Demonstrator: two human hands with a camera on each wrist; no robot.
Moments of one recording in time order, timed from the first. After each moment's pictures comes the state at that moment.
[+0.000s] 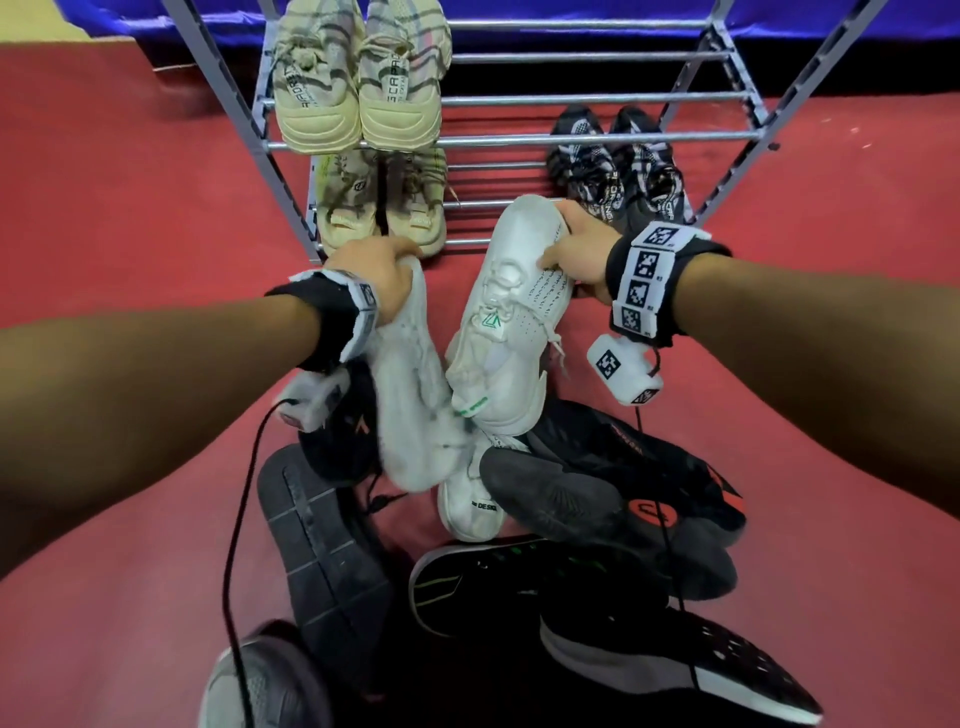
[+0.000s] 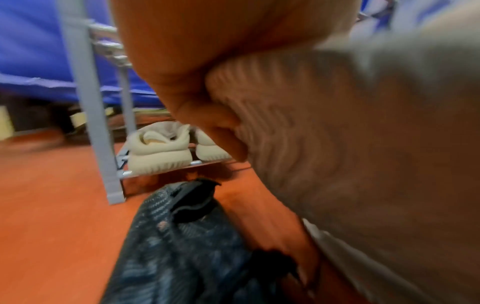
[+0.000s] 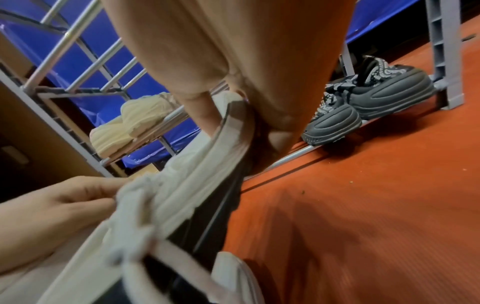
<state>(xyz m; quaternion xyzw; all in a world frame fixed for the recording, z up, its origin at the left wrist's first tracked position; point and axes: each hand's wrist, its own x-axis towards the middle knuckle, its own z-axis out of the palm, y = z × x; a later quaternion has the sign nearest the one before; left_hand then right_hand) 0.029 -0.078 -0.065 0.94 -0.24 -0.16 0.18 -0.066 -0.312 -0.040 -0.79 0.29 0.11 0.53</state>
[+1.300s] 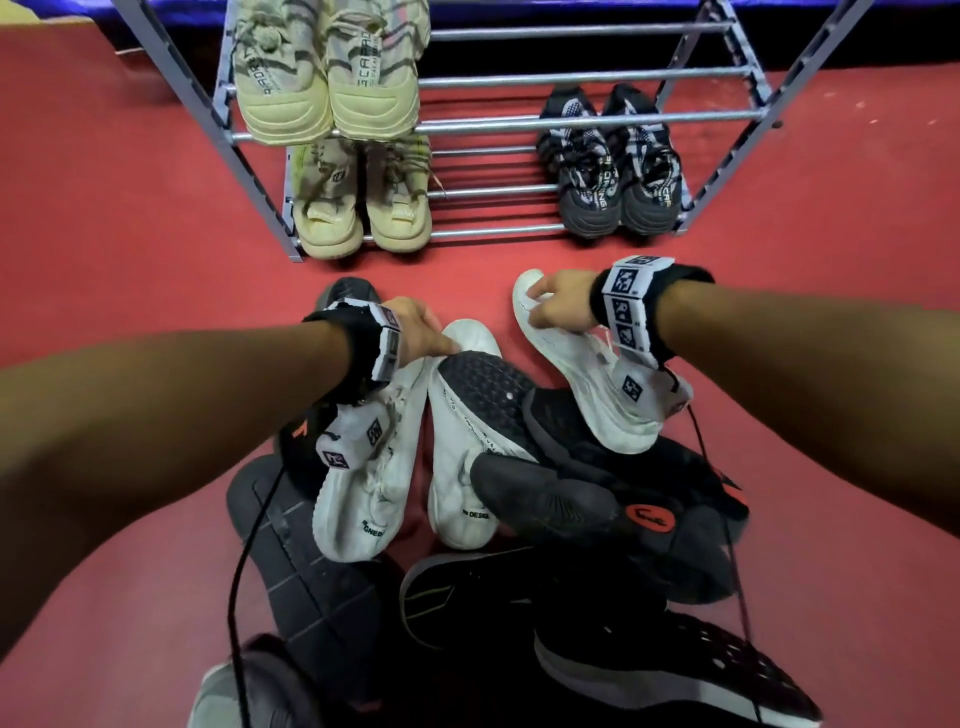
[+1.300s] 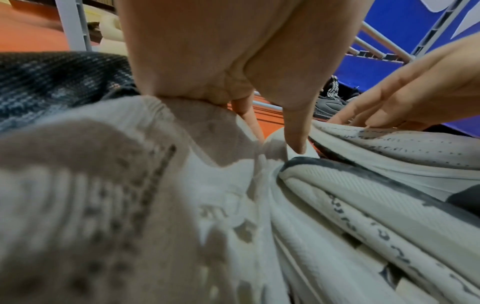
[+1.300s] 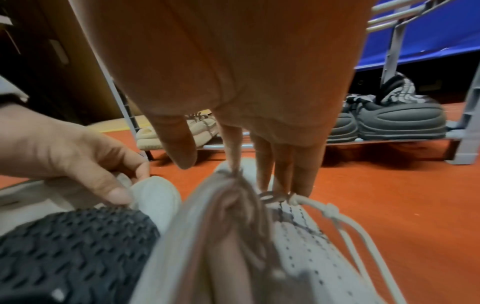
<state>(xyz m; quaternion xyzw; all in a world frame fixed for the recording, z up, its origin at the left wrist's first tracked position) 0.004 -0.111 -0.126 0.90 -0.13 -0.34 0.22 -0.082 -0.318 -0.075 -0.89 0.22 0.30 0.26</state>
